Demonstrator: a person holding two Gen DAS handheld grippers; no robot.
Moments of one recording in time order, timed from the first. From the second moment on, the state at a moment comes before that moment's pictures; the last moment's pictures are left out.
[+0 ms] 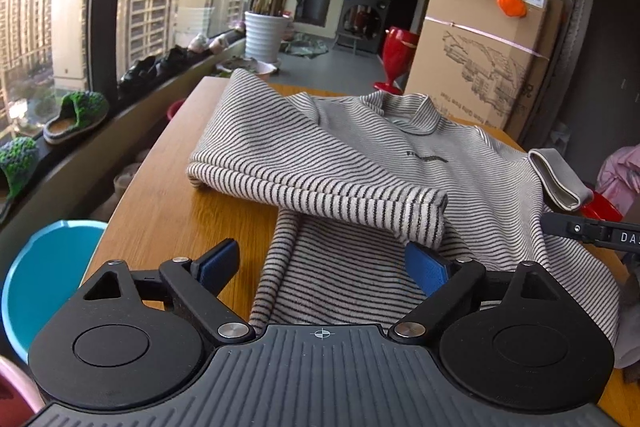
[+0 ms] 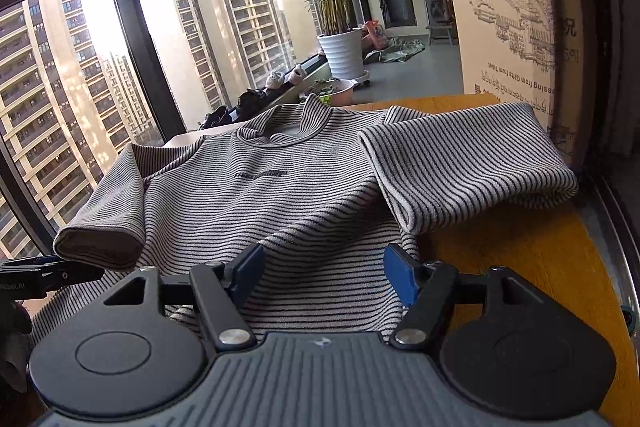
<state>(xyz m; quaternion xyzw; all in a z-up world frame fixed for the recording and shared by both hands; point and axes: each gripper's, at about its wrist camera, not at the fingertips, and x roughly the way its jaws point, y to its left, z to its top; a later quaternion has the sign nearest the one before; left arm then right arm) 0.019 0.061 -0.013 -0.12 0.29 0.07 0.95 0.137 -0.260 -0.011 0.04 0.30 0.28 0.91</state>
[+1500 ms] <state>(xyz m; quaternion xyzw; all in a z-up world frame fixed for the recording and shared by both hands) -0.123 -0.047 0.041 -0.08 0.30 0.09 0.95 -0.054 -0.286 0.035 0.03 0.29 0.26 0.92</state>
